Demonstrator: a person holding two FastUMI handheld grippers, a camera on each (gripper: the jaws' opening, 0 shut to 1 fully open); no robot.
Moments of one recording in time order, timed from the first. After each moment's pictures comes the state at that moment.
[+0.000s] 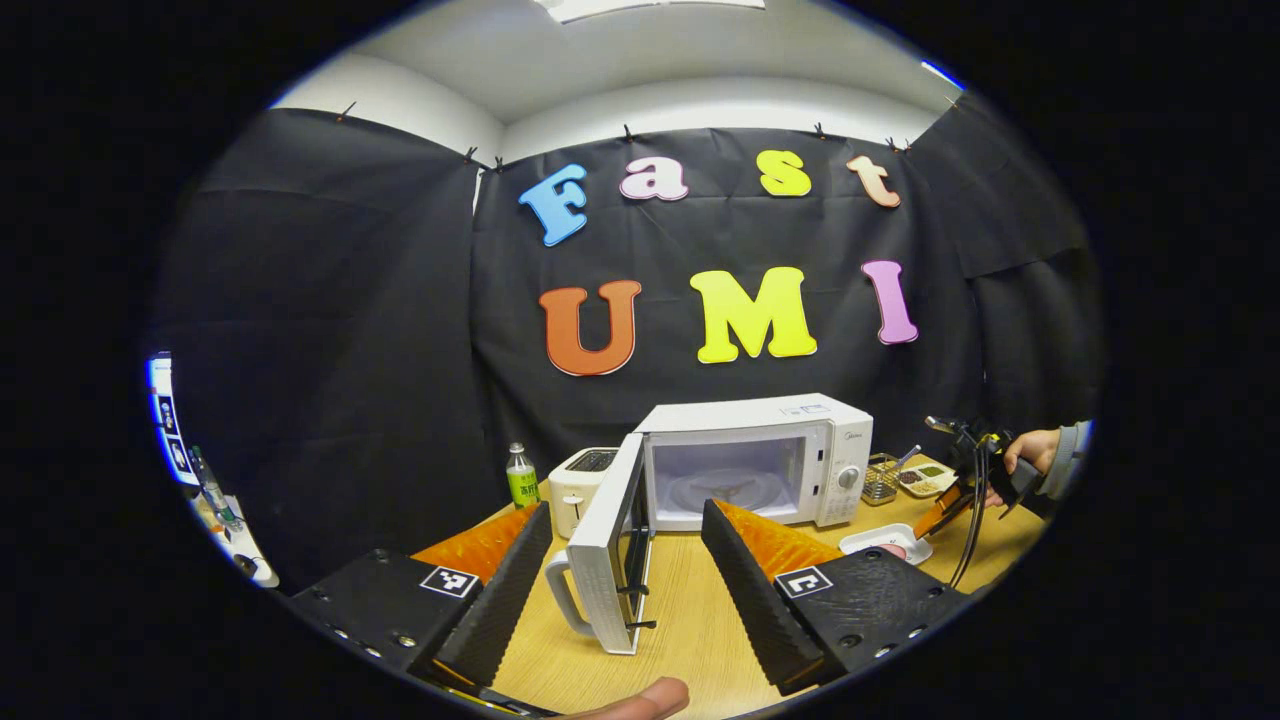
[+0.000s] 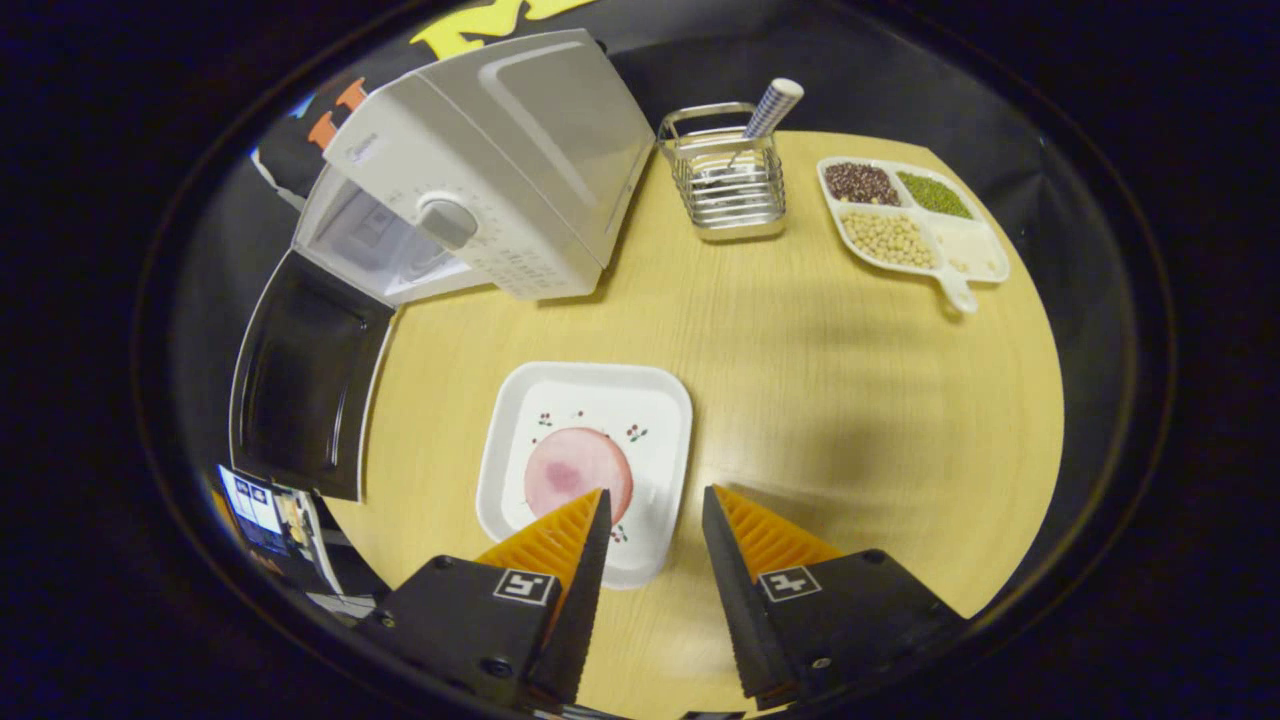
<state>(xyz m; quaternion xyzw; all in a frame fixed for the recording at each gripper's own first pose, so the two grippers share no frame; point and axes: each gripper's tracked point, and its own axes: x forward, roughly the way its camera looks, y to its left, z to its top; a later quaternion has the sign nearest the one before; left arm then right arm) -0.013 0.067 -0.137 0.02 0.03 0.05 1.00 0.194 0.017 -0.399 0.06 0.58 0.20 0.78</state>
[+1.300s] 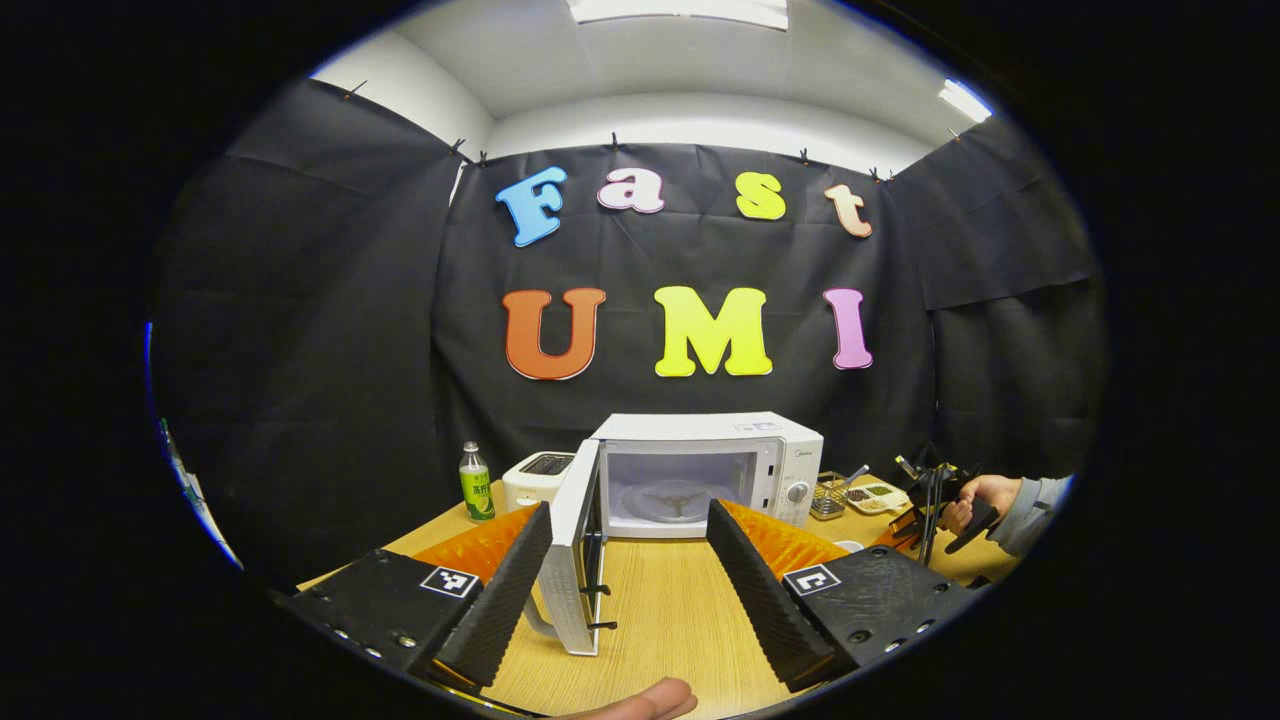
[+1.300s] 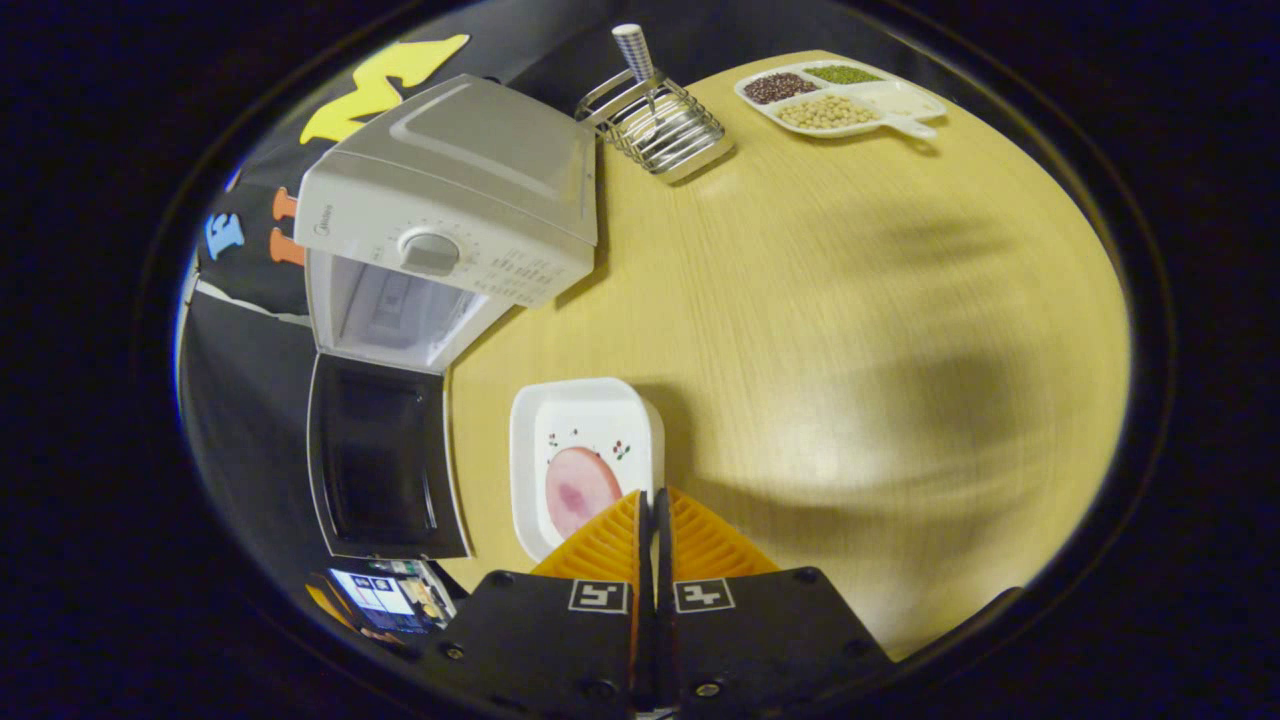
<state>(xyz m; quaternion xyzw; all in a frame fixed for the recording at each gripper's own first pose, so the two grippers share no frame) -0.023 0.064 -0.139 -0.03 0.02 -0.02 1.00 0.181 0.062 -0.428 0.28 0.57 0.19 0.75</state>
